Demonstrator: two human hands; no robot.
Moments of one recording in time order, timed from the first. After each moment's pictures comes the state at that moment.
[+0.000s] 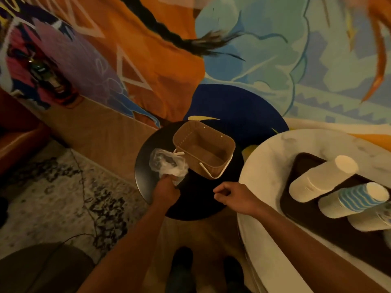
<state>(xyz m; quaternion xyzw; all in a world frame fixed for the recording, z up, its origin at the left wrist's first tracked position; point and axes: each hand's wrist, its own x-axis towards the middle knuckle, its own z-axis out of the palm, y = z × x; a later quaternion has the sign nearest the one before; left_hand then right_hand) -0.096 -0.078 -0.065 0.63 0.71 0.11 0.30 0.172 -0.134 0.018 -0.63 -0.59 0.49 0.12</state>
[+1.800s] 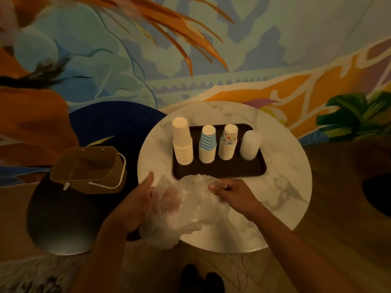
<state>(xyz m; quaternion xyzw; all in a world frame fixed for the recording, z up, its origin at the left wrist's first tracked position) 0.121 -0.222 0.088 0.48 0.37 0.01 0.80 0.360 -0.408 0.066 -0.73 -0.29 0.41 0.46</state>
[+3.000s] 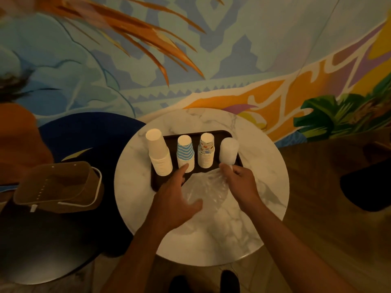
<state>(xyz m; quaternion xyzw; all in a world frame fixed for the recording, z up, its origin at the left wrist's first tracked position) 0.254 -0.306 0.121 0.86 0.32 0.11 0.38 0.430 -0.414 0.093 -0.77 -0.14 0.23 0.58</state>
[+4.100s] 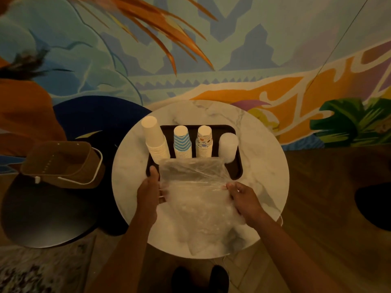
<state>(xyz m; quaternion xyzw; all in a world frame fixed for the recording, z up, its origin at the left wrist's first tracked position) 0.273 -0.309 0.041 0.47 0.61 0.24 0.59 0.474 -0.481 0.022 -0.78 -0.13 0.37 0.48</state>
